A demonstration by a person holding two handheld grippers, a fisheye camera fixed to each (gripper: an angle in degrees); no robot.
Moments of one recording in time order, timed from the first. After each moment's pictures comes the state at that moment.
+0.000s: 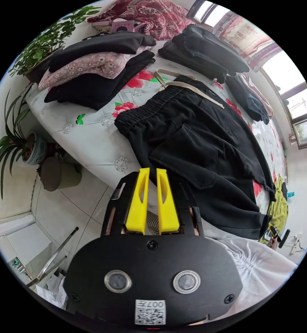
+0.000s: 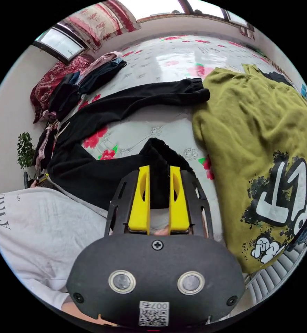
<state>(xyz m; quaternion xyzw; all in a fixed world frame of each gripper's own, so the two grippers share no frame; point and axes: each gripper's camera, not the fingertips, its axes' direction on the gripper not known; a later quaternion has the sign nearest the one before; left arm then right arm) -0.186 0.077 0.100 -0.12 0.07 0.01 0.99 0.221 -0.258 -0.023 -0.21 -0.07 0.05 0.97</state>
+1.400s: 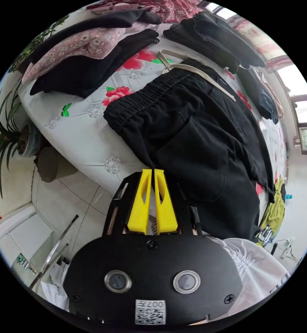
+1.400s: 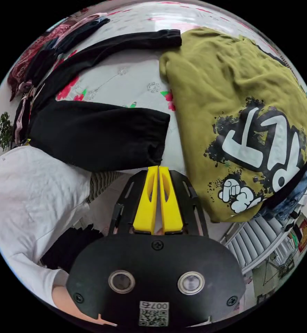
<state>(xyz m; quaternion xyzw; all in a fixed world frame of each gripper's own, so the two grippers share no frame) -0.203 0.047 0.143 -0.20 0.05 0.02 0.98 0.267 -0.218 0.018 -0.41 0.03 0.06 0.91</state>
